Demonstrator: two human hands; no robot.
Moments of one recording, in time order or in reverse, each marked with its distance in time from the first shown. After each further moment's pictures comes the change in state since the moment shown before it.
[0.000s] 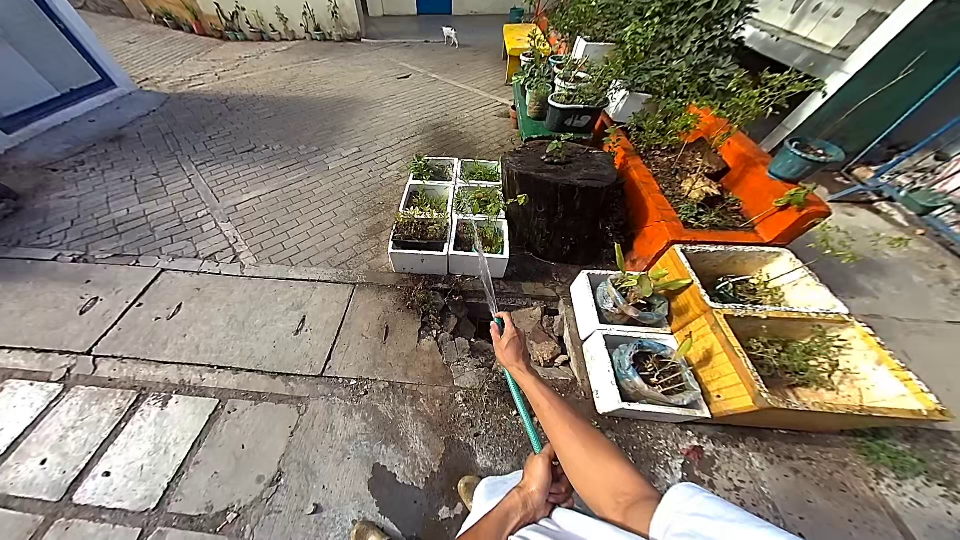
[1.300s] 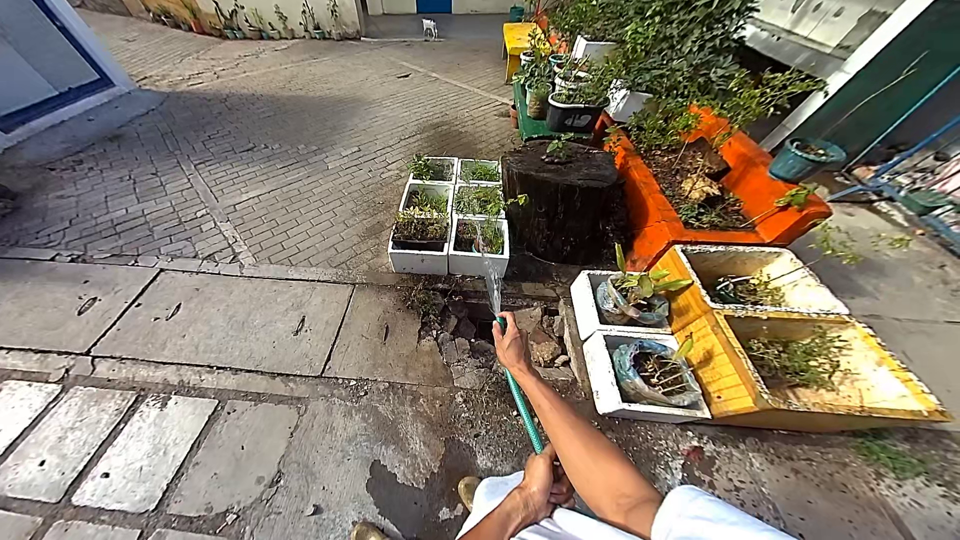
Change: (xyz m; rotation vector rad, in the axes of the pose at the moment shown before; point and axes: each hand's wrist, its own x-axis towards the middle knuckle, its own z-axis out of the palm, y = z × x) left_hand 0.003 0.002 0.000 -0.005 -0.010 0.010; right_hand 0.002 -0.002 -0.002 -0.008 0.008 0.032
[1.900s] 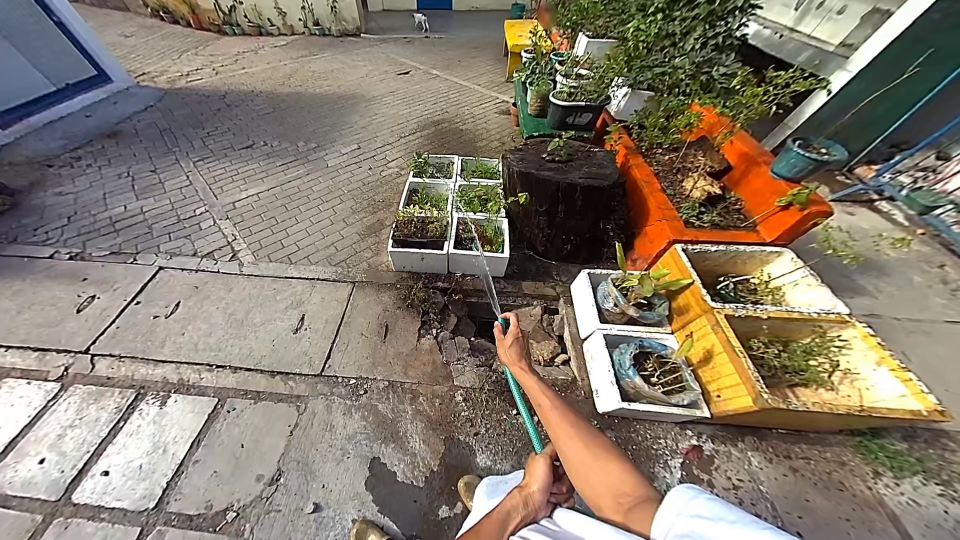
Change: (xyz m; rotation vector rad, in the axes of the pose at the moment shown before) left_hand 0.002 0.000 -0.002 -0.013 0.000 -0.019; right_hand 0.003 0.001 0.002 0.057 -0.020 0.081
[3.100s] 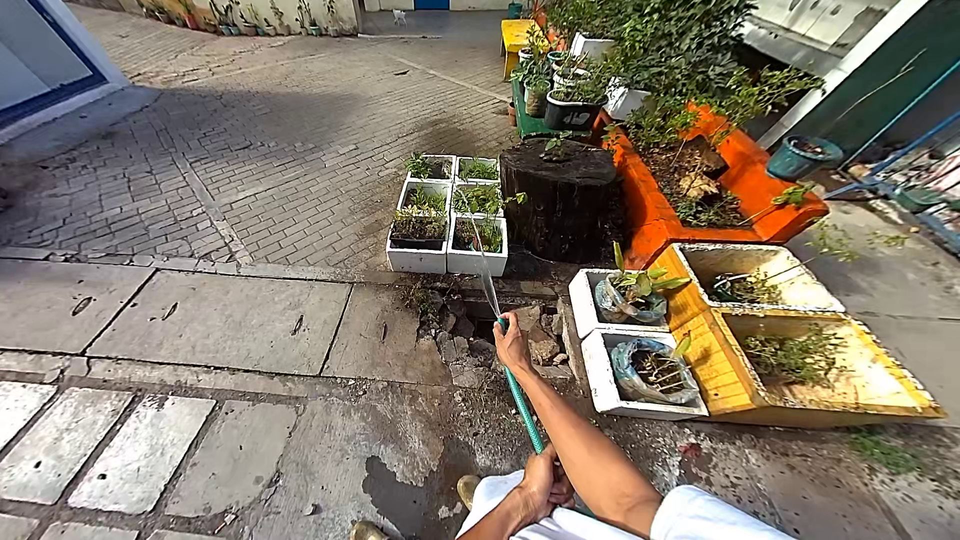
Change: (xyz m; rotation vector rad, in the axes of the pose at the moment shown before) left_hand -0.001 0.000 0.002 0.024 -0.012 -0.004; right_hand -0.001 -0.002 -0.005 -0.019 -0.016 0.021
